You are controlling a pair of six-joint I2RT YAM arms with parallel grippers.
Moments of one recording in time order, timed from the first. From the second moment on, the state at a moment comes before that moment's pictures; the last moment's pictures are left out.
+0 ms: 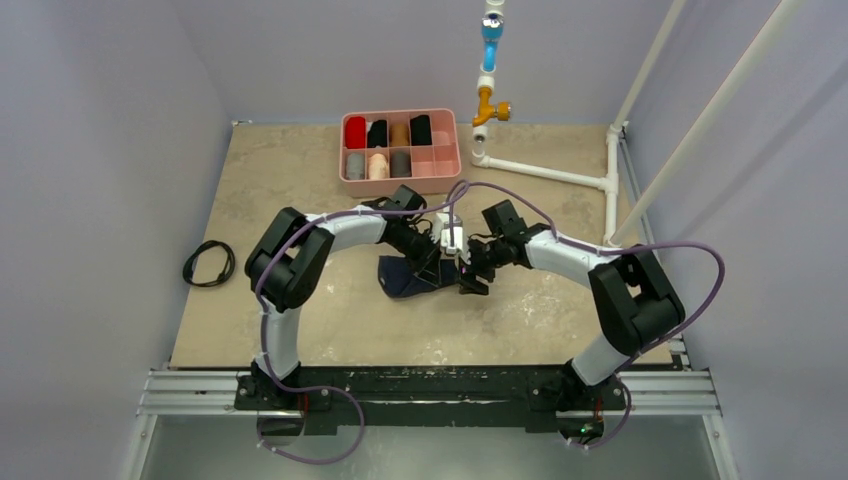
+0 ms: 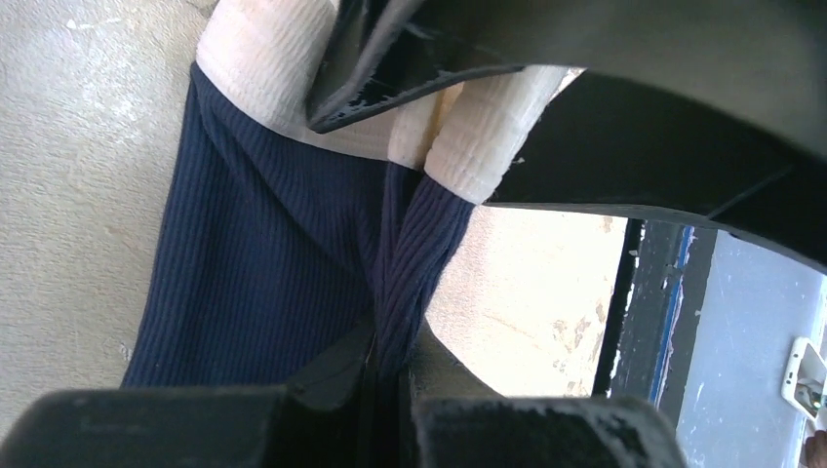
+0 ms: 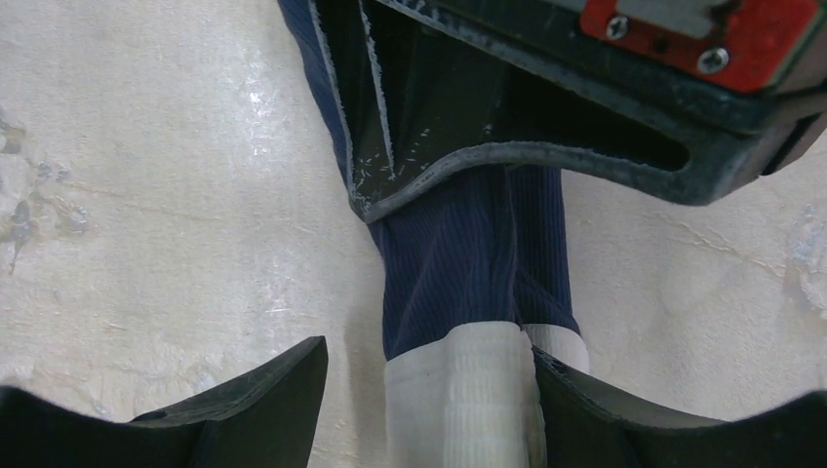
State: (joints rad) left arm -0.61 2.00 1.26 -0.42 0.84 0.25; right arm 0.50 1.60 0.87 -0.34 -0.63 -0.85
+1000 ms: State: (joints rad) left arm -0.58 2.01 1.26 -0.48 0.85 0.24; right arm 0.51 1.77 1.00 -0.42 -0.65 -0.86
